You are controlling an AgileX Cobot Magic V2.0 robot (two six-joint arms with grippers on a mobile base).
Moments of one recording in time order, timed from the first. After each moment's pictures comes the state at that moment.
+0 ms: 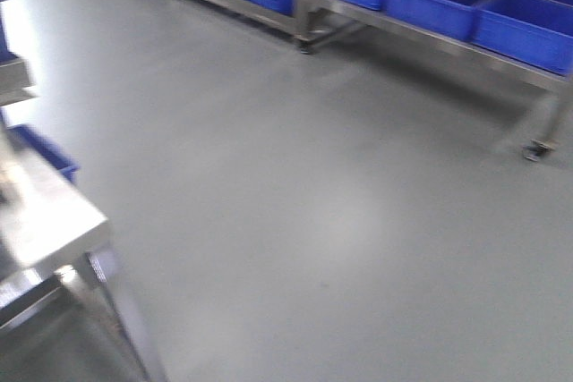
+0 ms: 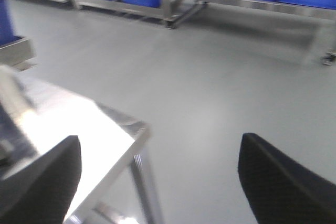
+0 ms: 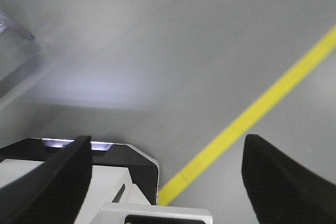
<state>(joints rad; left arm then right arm) 0.05 0.29 -0.58 -0.29 0.72 0.35 0.03 0.42 -0.54 0.00 1.26 -0.05</state>
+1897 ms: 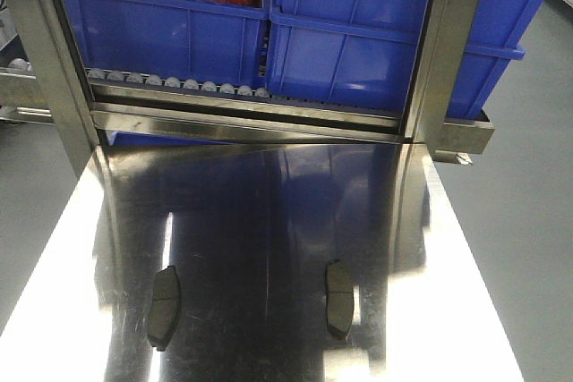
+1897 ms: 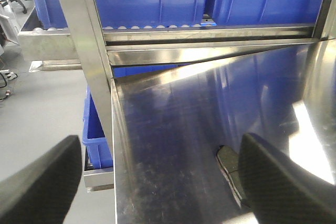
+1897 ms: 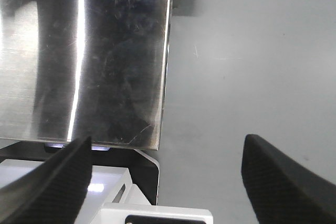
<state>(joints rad) 0.05 0.29 -0.58 -0.29 0.72 0.35 0.03 0.42 -0.54 0.01 1.26 -0.05</state>
